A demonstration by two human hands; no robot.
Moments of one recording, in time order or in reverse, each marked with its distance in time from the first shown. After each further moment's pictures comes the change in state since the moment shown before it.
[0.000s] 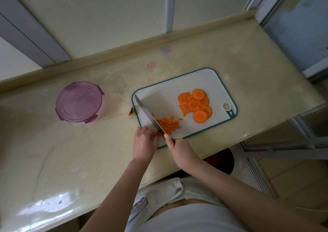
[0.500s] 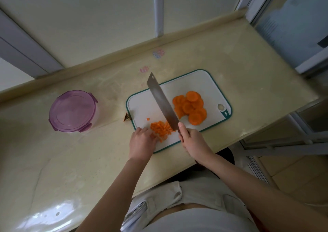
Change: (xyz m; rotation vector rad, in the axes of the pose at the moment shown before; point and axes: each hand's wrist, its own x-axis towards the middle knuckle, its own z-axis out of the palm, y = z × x) left_hand 0.019 0.007 -0.003 0.187 -0.143 0.092; right_hand 0.007 0.014 -0.050 0.324 0.110 -0.070
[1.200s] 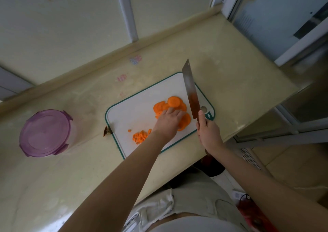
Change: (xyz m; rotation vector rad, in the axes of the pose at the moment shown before) left_hand 0.098 0.119 0.024 0.296 -0.330 0.505; right_hand 0.034 0.042 -0.077 0.195 0.390 0.143
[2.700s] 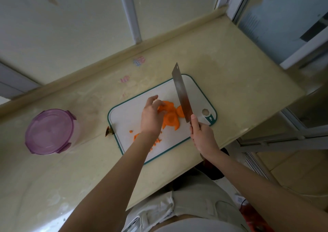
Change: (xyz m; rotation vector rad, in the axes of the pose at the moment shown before) left_hand -0.017 -0.017 -0.033 -0.628 0.411 -0.529; right_hand -0.005 -0.005 0.010 -0.002 -0.140 -0.055
